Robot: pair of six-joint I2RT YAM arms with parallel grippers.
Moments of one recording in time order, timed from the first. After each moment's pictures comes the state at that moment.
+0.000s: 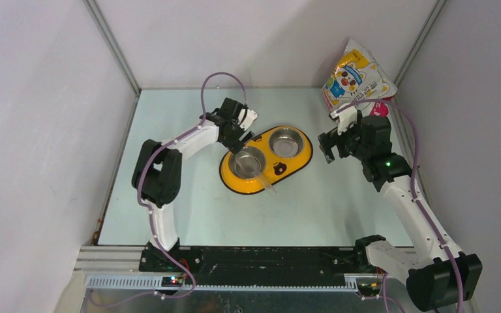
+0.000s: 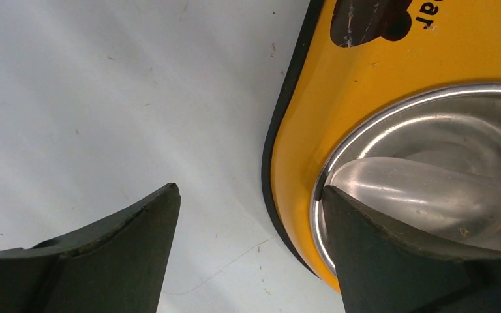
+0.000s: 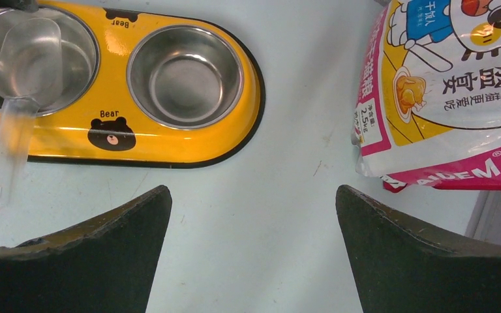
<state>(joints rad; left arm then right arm) -0.47 1.93 1.46 -0.55 -0.10 0.35 0.23 1.04 0.94 -0.38 -0.21 -0.30</state>
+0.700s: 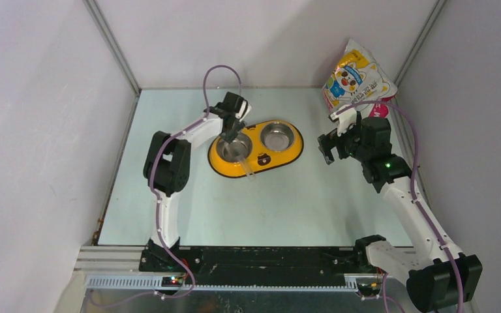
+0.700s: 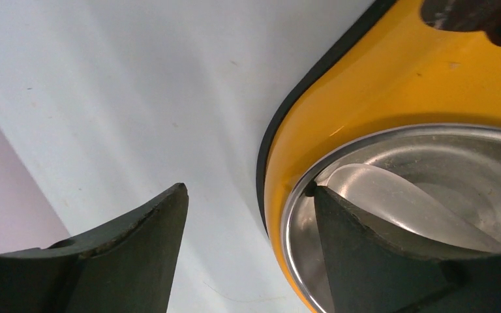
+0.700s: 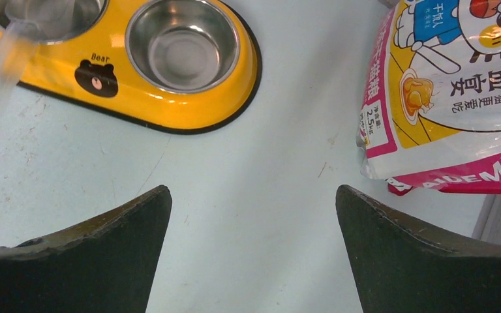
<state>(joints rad) -0.44 2.08 1.60 -0.54 -0.36 0.34 0.22 1.03 0.93 -0.37 -0.23 -0.30</state>
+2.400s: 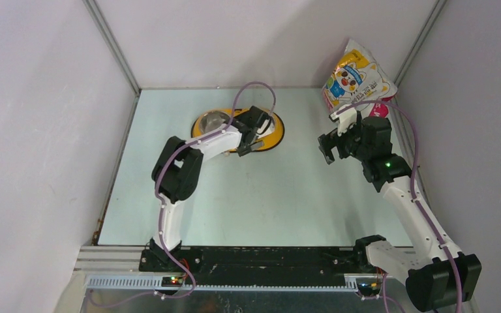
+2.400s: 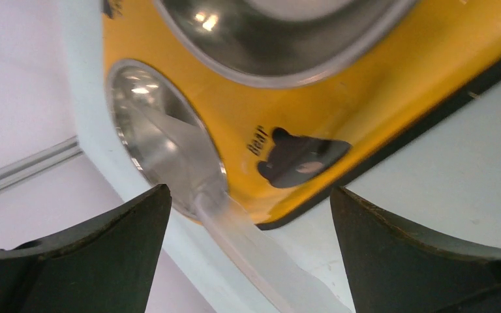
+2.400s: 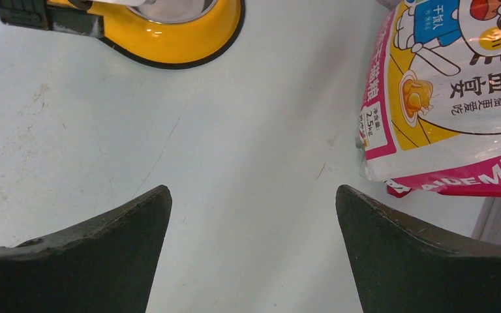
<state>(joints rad) -0.62 2.07 1.55 -0.52 -0.47 0.61 0.22 1.03 0.93 -0.36 -0.25 -0.32</state>
